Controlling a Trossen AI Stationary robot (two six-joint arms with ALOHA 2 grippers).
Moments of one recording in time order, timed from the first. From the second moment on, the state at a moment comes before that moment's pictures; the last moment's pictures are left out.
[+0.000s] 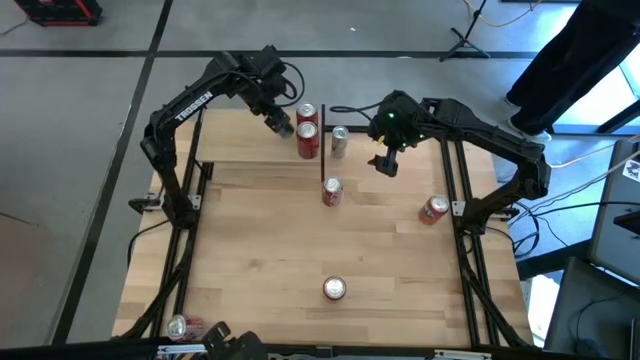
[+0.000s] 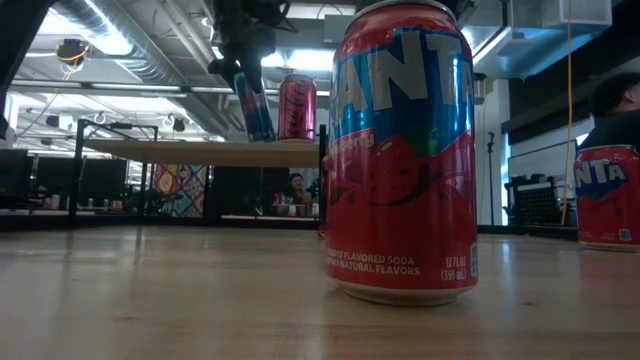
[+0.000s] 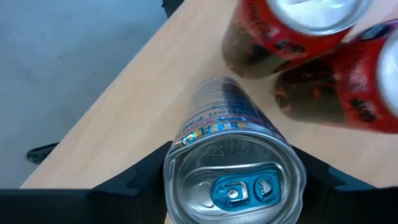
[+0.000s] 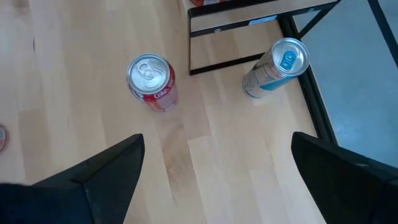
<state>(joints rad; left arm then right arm) 0.70 1.79 2.03 -1.45 0.01 -0.06 -0.38 1.50 1.66 -1.15 -0.06 -0.17</state>
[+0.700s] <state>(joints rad) 0.70 1.79 2.03 -1.45 0.02 -0.07 -0.38 1.50 1.66 -1.15 -0.06 -0.19</state>
